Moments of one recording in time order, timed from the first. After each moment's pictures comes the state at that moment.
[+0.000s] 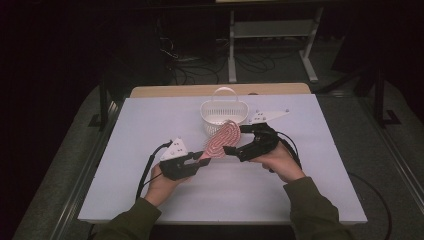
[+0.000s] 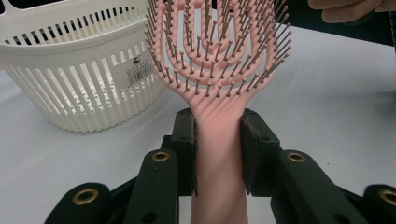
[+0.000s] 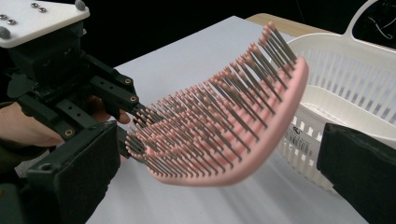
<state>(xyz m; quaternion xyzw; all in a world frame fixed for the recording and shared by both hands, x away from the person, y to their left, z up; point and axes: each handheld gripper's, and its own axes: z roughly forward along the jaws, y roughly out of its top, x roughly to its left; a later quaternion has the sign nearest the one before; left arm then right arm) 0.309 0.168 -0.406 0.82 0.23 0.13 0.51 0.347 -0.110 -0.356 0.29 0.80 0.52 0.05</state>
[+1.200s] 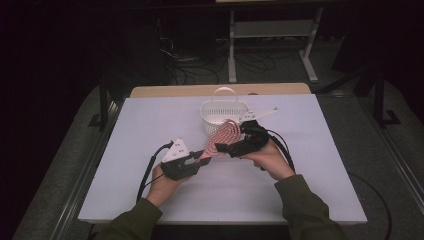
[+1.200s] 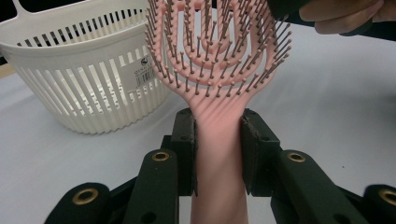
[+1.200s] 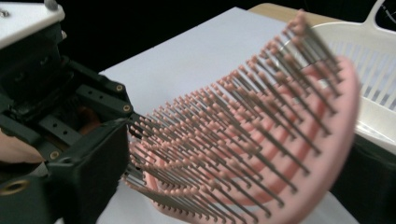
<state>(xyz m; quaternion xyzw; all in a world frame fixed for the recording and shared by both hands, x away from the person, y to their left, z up) 0.309 0.166 -0.410 0.82 0.23 0.15 0.51 0.360 -0.091 -0.365 0.31 0.80 0.52 0.03</state>
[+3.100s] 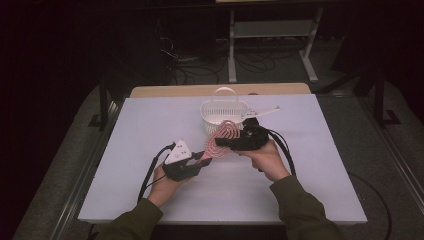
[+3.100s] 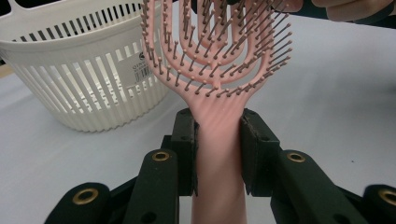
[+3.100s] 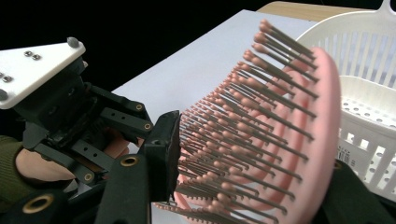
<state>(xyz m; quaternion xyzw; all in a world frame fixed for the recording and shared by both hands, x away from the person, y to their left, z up) 0.310 0.163 -0.416 0.82 0.23 0.16 0.50 0.364 -0.092 -0.366 0.33 0.78 0.53 -0.02</state>
